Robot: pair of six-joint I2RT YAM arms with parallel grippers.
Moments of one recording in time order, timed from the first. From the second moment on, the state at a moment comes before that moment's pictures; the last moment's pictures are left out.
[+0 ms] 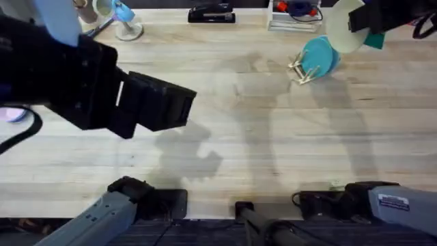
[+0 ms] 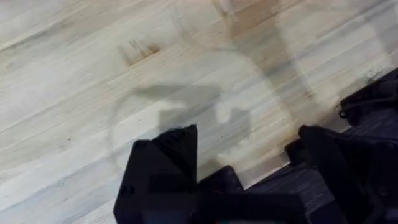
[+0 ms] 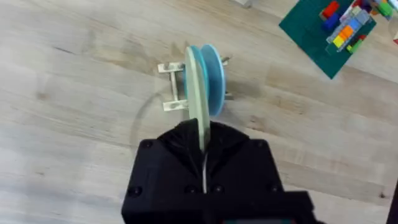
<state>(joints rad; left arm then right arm) -0.34 1.01 1.62 -1.61 0.18 0.04 0.05 1.40 1.50 -1.06 0.05 -0.29</state>
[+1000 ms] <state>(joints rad) -0.34 1.01 1.62 -1.61 0.18 0.04 0.03 1.45 1.50 -1.04 0.01 -0.29</state>
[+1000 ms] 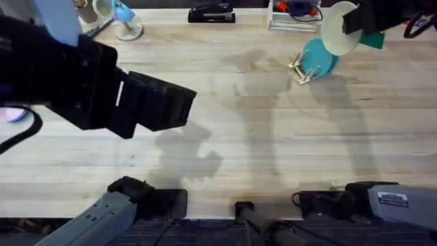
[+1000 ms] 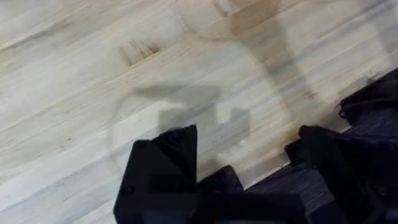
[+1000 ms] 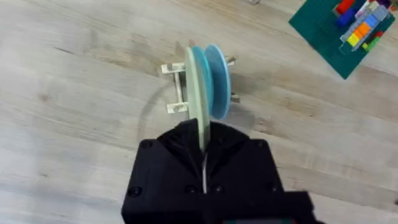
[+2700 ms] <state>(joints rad) -0.34 1.01 1.62 -1.61 0.16 0.04 0.05 1.62 1.50 -1.02 0.00 -0.33</state>
